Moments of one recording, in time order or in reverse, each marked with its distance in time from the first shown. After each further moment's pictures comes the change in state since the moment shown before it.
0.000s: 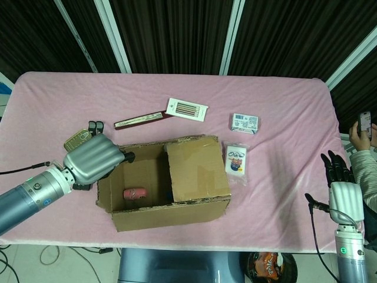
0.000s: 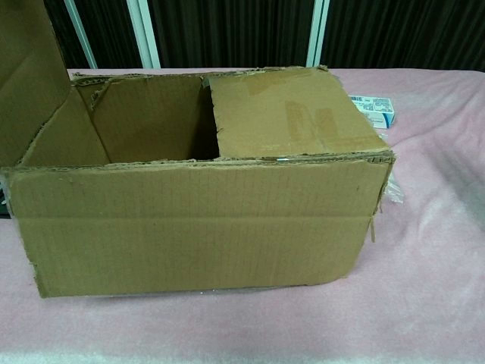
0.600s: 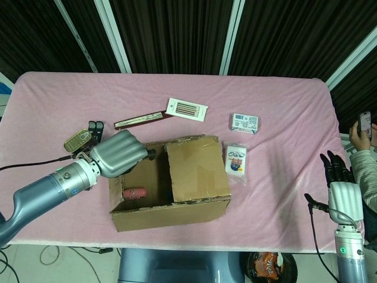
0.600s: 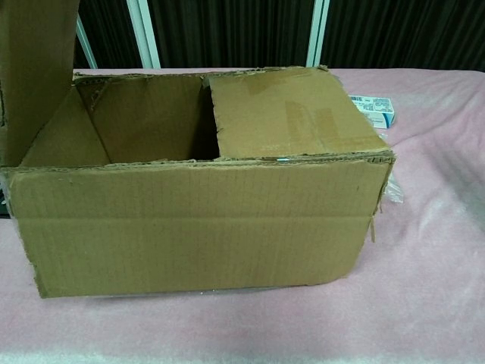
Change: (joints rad) left arm -0.156 -0.163 0.008 0.064 -0.200 -0.061 0.148; right arm 0.003 0.000 -0.003 0.000 0.000 -0.002 0.000
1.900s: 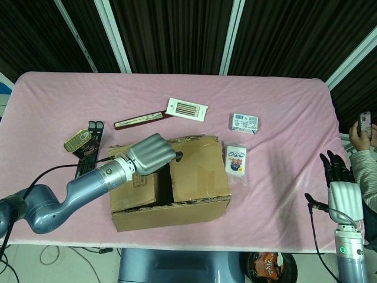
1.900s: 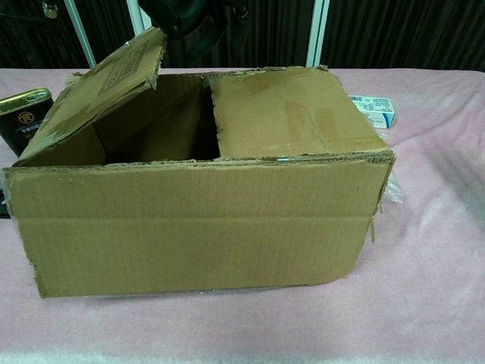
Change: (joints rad) left arm -0.119 -0.378 0.076 0.176 -0.207 0.095 0.255; right arm 0.007 -0.002 -0.008 0.008 0.004 0.005 -0.010
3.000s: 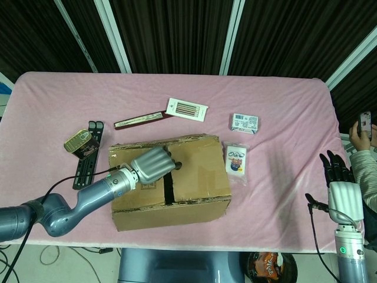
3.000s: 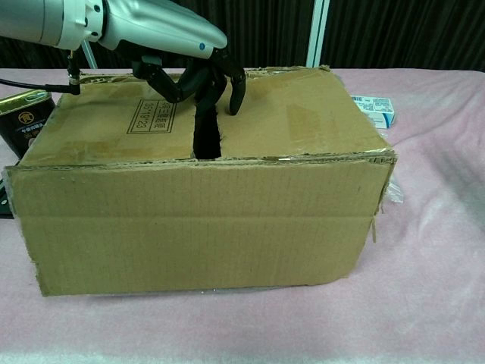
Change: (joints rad) left arm 0.078 -0.189 0.052 0.079 0.032 0.076 0.140; right arm 0.009 0.005 -0.015 -0.003 0.003 0.012 -0.020
